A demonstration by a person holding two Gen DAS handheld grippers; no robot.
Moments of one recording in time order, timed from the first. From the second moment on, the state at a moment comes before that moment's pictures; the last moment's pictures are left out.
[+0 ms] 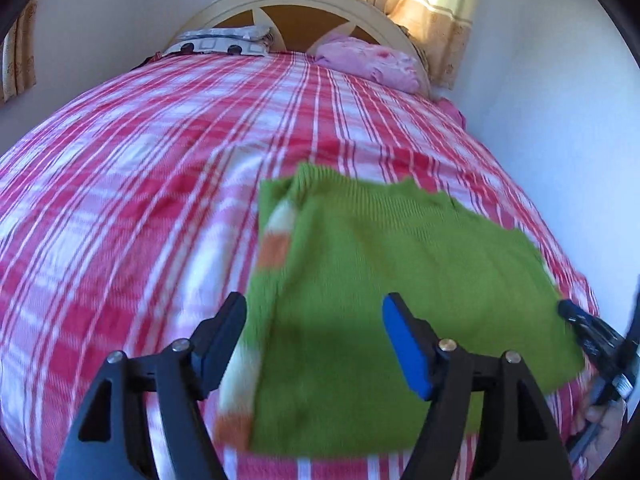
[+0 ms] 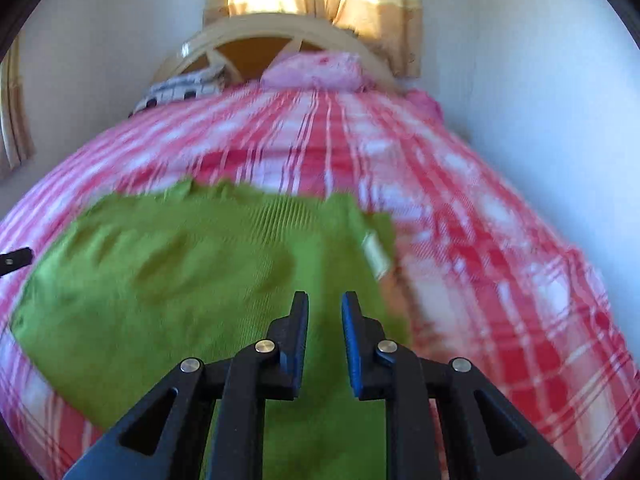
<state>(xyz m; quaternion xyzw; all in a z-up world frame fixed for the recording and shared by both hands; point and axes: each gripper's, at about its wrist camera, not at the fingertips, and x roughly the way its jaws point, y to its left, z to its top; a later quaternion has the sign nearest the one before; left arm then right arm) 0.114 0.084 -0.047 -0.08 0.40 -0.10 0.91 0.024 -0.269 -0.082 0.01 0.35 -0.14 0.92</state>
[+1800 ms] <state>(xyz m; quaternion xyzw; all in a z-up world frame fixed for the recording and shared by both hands) 0.058 0.100 -0.082 -0.30 0.34 -0.07 0.89 0.017 -0.164 -0.111 0.05 0.38 0.00 0.92</state>
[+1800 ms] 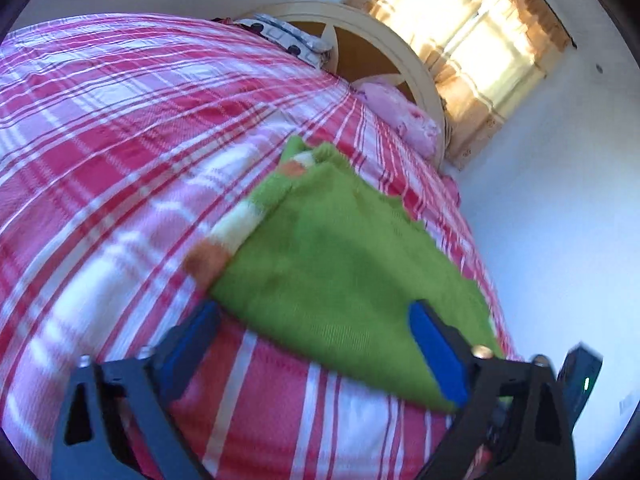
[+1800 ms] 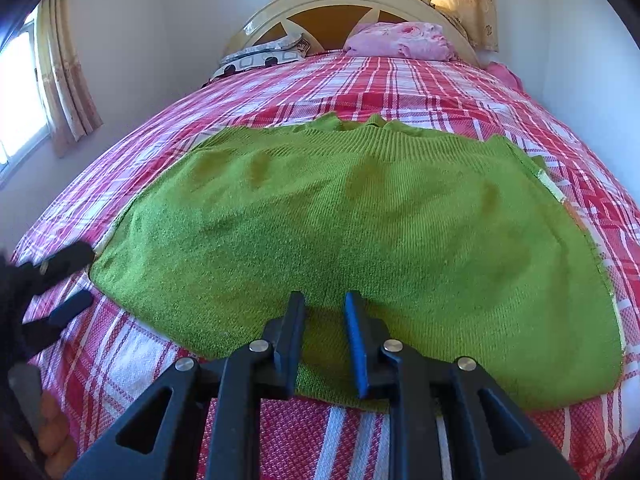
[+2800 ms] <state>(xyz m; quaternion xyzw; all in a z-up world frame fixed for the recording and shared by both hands) 0.078 0.124 -0.102 -0.39 0.33 -0.05 0.86 0.018 -0.162 -0.112 0.04 0.39 0.00 0.92</state>
